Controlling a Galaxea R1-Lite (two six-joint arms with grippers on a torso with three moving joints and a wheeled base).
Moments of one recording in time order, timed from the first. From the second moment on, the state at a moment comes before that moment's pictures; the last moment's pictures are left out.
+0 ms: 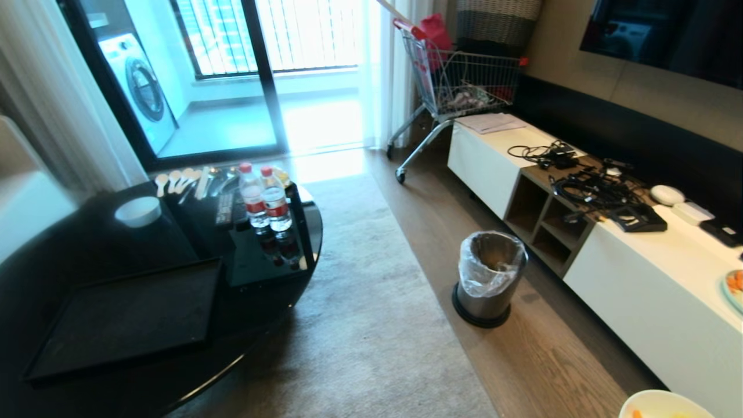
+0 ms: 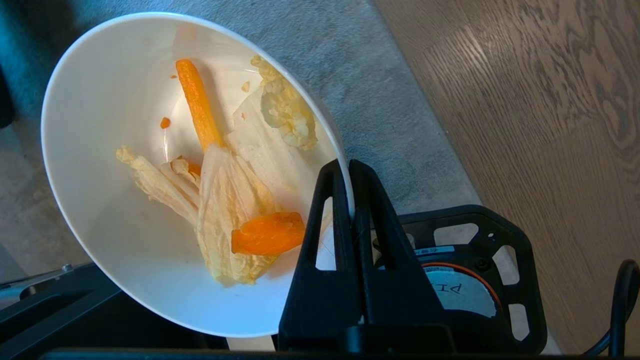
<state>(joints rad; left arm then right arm) 0.00 0.00 0.00 -0.01 0.01 -0.09 0.15 0.90 -0.46 0.53 -0.01 0.46</state>
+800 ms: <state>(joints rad) 0.00 0.00 0.00 -0.01 0.01 -0.09 0.15 0.88 -0.47 0.56 -0.01 0.47</state>
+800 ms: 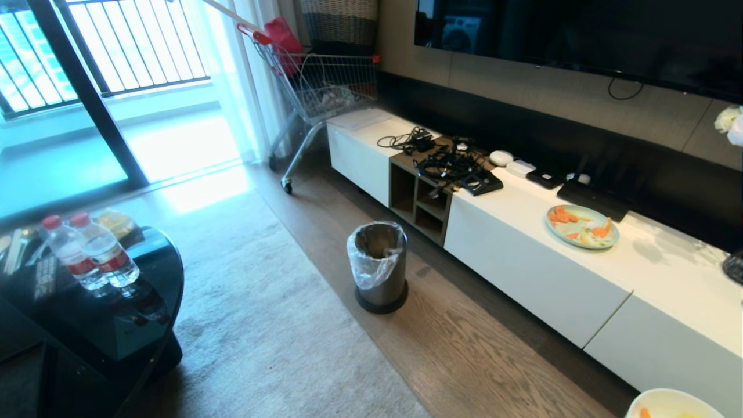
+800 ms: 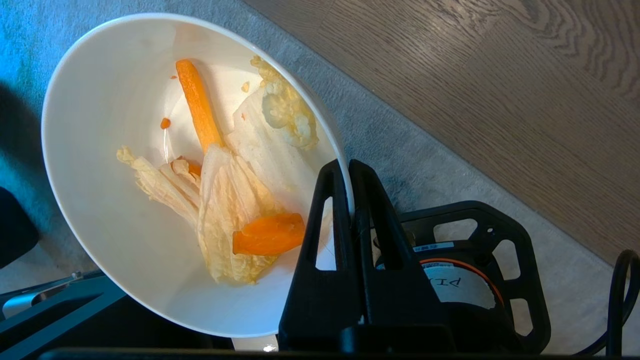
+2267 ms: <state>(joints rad) 0.00 0.00 0.00 -0.01 0.01 -0.09 0.15 0.89 -0.50 0.56 -0.01 0.48</state>
